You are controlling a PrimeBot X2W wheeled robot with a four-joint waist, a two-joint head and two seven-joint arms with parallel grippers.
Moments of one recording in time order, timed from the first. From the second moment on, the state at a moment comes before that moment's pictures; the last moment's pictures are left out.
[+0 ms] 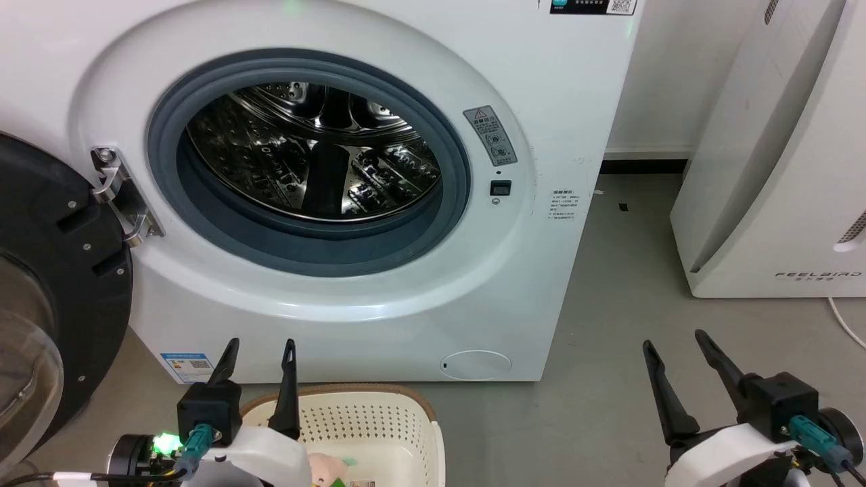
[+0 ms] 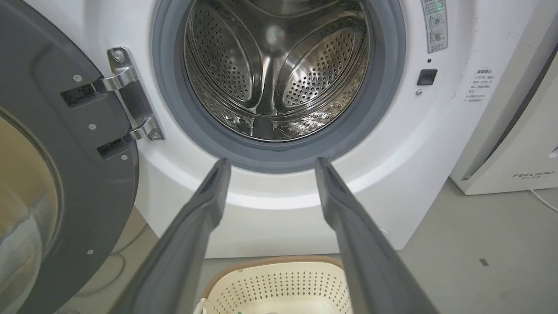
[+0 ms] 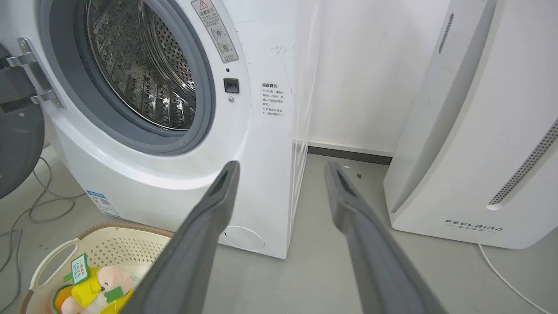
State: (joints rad) left arm 0.02 0.05 -0.01 0.01 0.00 0.02 -0.01; right arm 0.02 -0.05 -0.01 0.01 0.04 0.13 -0.01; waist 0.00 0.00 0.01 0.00
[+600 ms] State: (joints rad) left arm -0.06 0.06 -0.05 0.18 0.00 0.01 -0.05; right arm 0.01 -0.05 -0.02 0.00 0.11 0.13 -0.06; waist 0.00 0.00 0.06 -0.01
